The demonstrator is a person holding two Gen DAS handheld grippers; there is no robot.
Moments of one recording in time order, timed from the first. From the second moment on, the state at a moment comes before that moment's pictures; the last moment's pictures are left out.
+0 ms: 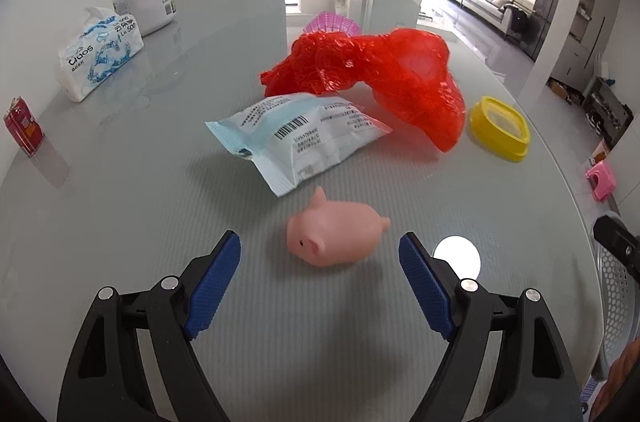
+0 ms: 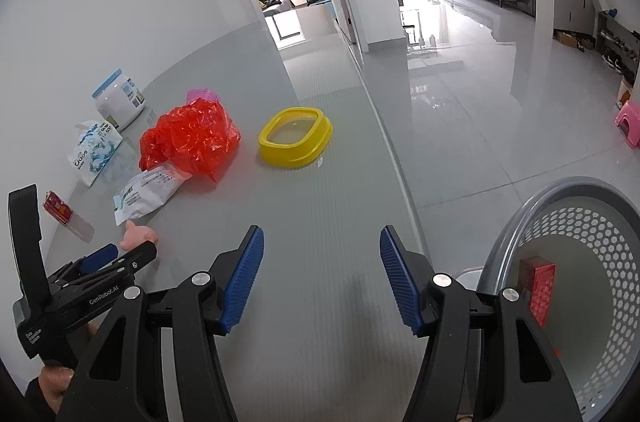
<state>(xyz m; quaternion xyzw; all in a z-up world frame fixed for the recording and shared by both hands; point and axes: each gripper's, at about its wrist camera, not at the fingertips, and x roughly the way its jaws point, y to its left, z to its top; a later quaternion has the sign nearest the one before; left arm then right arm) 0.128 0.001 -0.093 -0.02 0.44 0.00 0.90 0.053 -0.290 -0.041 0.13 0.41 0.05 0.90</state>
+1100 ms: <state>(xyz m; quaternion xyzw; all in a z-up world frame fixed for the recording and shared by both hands) 0.119 -0.006 -0.065 0.00 0.38 -0.03 0.93 0.153 -0.244 -0.052 0.09 0.44 0.04 0.89</state>
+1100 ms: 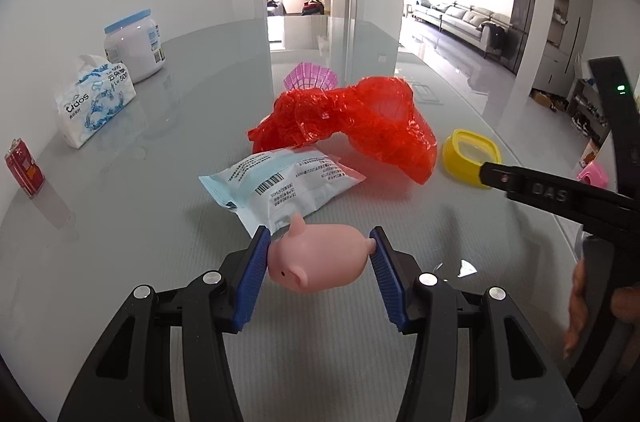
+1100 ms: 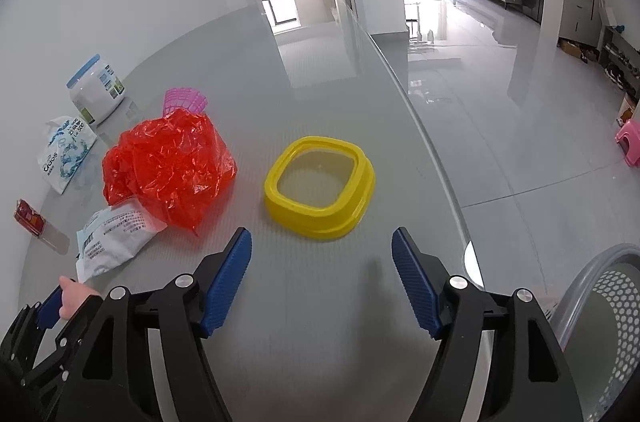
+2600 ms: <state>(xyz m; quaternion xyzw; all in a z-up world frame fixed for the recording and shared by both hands) 0.102 0.000 -0.044 -0.02 0.34 -0.03 0.94 0.120 -0.237 -0.032 0.06 0.41 -0.01 0.91</state>
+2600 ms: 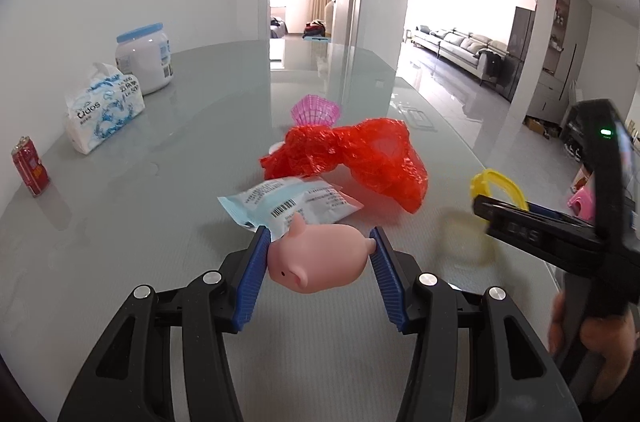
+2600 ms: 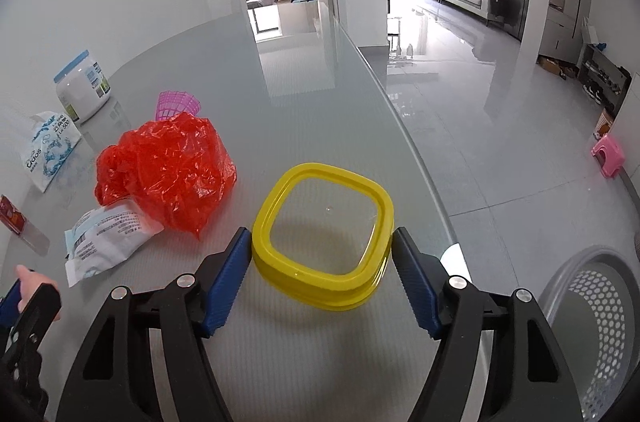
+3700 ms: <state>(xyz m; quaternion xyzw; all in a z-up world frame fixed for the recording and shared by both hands) 0.020 -0.273 -0.054 0.08 0.38 -0.31 0.86 -0.145 -0.481 -0.046 0.21 0.37 -0.19 0.89</state>
